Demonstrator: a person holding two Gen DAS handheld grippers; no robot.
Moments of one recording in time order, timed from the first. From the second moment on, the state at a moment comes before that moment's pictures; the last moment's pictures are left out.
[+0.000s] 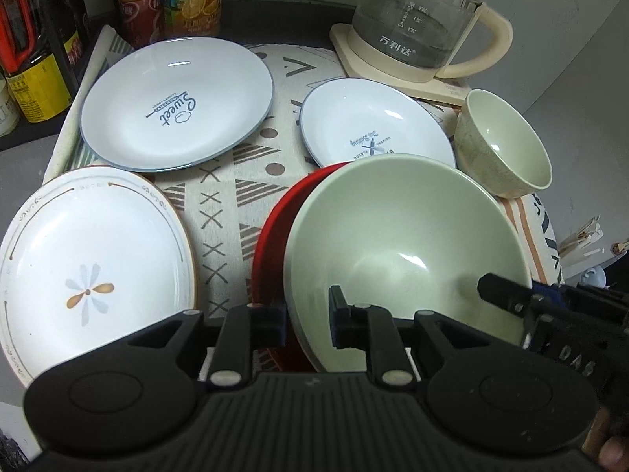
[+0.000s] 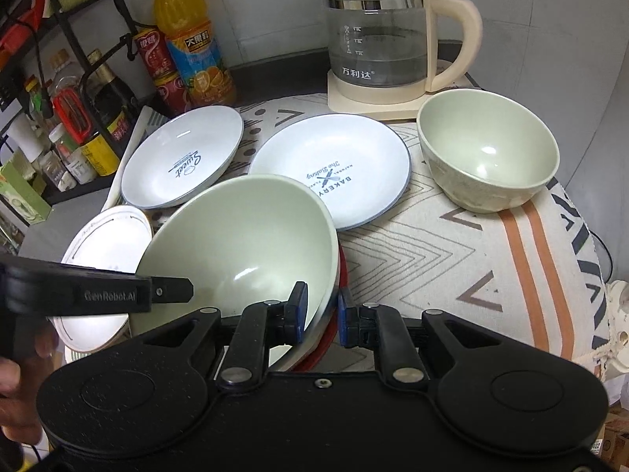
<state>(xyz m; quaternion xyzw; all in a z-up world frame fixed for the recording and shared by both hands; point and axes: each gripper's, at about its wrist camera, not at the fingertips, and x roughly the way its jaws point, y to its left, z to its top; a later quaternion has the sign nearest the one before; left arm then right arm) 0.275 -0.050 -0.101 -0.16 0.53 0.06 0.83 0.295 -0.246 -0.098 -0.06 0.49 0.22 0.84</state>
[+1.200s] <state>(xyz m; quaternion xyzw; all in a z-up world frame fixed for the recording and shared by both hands) 0.336 -0.071 -0.046 -0.10 0.48 0.03 0.87 0.321 -0.308 -0.081 0.04 0.42 0.12 0.90</state>
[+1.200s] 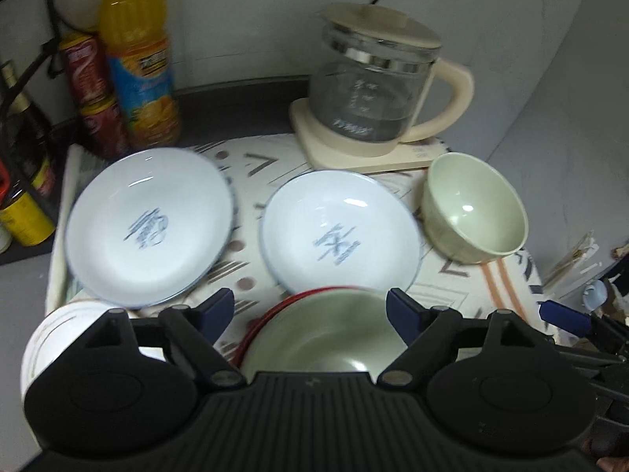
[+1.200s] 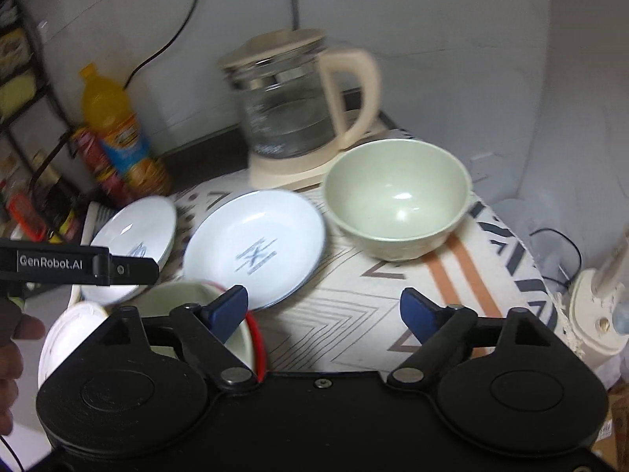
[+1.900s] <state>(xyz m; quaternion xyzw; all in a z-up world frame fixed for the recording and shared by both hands) 0.418 -0.119 -0.071 -0.08 0.48 -0.05 0.87 0.370 -0.350 -0.090 0.08 0.40 0.04 0.91</state>
